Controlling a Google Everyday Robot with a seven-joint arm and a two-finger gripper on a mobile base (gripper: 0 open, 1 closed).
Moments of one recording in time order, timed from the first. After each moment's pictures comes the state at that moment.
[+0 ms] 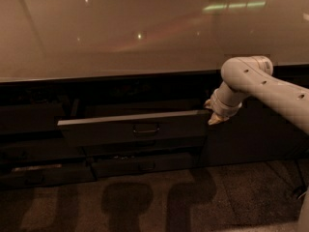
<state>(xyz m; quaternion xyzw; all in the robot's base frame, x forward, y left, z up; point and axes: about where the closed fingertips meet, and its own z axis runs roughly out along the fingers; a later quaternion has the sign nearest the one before) 0.637 -0.231 0.643 -0.79 0.60 -0.04 0.12</state>
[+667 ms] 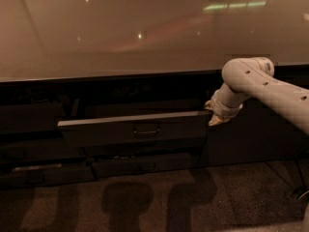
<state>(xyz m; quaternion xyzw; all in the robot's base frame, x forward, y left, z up) 0.632 -0.231 0.642 -0.79 0.60 -0.04 0.12</state>
